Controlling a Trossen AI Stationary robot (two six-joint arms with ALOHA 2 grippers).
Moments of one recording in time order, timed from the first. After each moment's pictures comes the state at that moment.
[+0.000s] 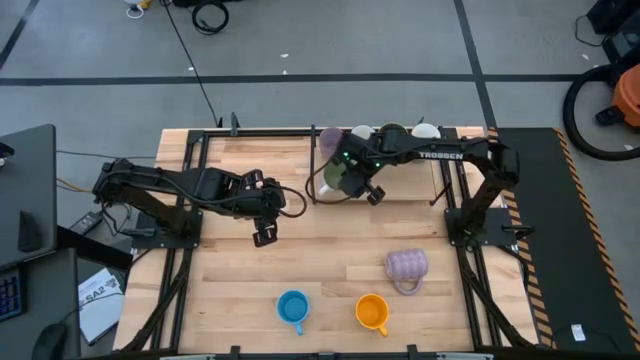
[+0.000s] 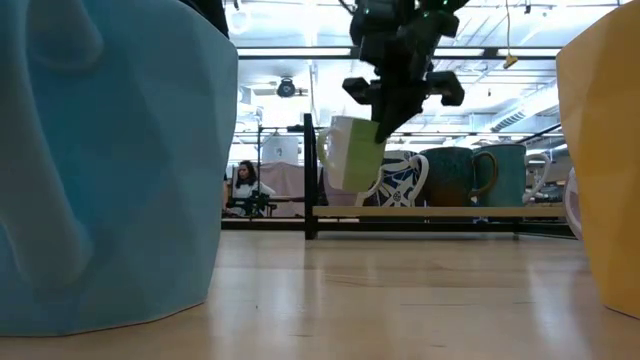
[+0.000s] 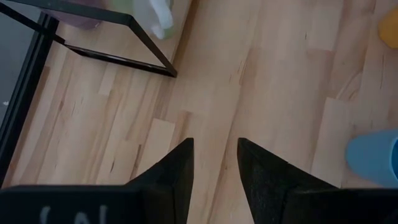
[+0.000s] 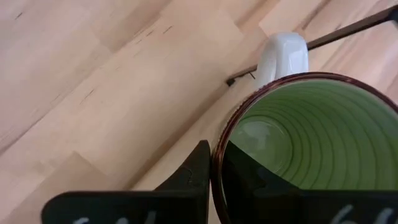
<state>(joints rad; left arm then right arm) -0.19 1.44 1.50 -1.16 -0.32 -0.35 -0.28 1.68 1.40 -0.85 -0.19 -1.05</state>
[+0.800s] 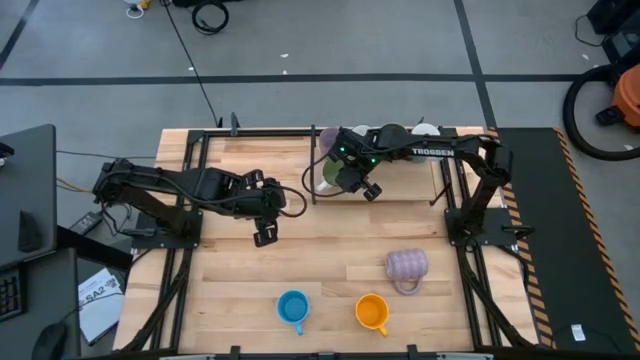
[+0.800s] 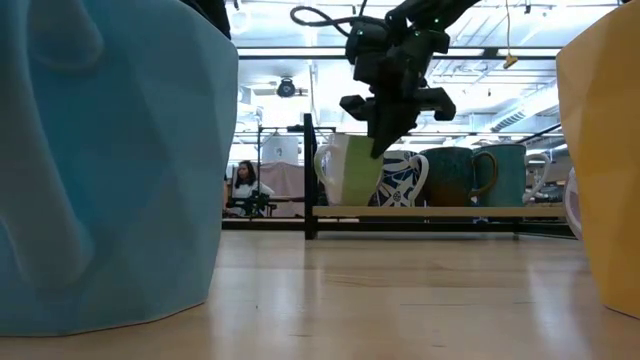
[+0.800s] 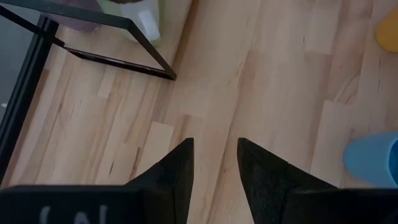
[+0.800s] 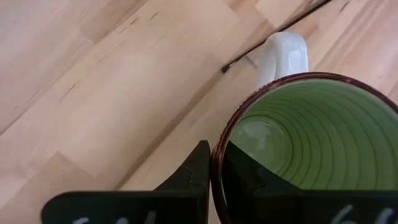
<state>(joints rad) -0.19 1.44 1.50 -1.14 -0.32 -0.35 -0.33 1.74 1.40 -0.81 -0.22 -1.05</state>
